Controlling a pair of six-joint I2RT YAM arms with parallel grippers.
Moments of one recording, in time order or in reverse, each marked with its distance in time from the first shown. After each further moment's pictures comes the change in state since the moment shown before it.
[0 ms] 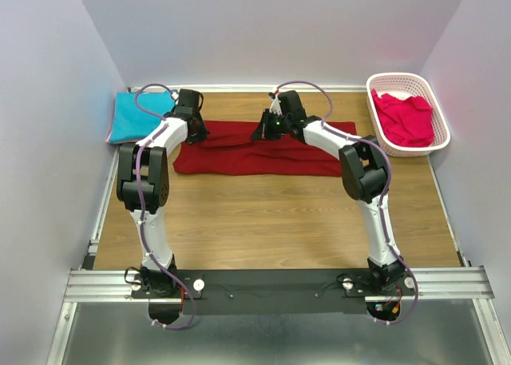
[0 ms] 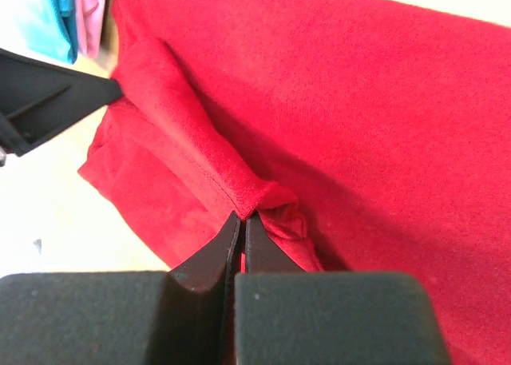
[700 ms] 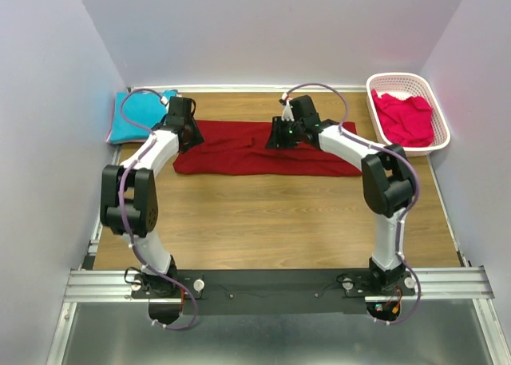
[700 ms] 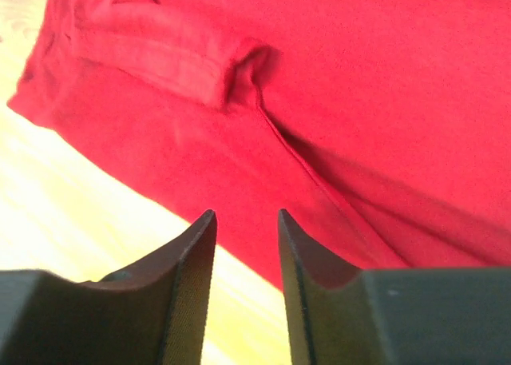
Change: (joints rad) left arm 0.002 -0.226 -0.205 0.029 -0.034 -0.004; right arm 0.000 -0.254 -0.252 -0.127 0.121 -0.169
